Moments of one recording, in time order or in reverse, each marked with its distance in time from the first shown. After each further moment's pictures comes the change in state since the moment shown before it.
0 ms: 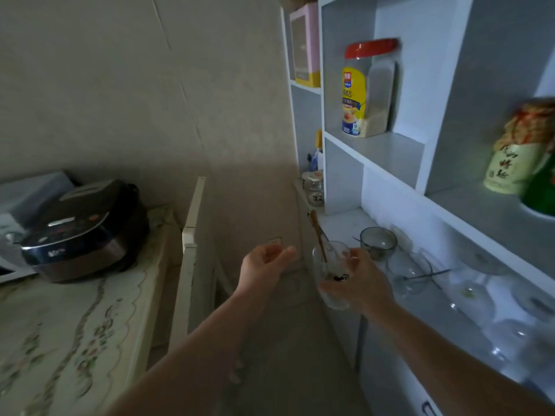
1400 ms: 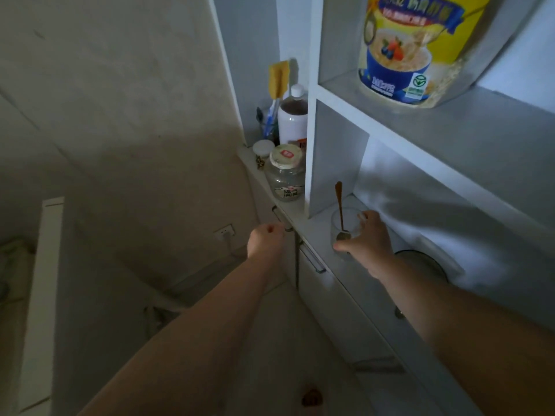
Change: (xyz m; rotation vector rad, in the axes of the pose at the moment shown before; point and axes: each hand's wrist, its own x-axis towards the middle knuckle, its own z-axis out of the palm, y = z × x) left_hand 0.406 -0.073 0.147 0.240 -0.257 -0.283; right_hand 0.366 0.077 0.076 0.070 0.215 0.439
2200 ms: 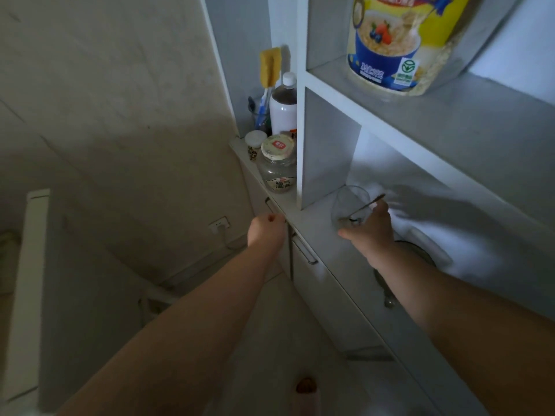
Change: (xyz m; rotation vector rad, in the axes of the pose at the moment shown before) left_hand -0.007 0.011 0.017 0.032 0.009 0.002; right_hand 0.003 0.000 -0.014 0.003 0.138 0.071
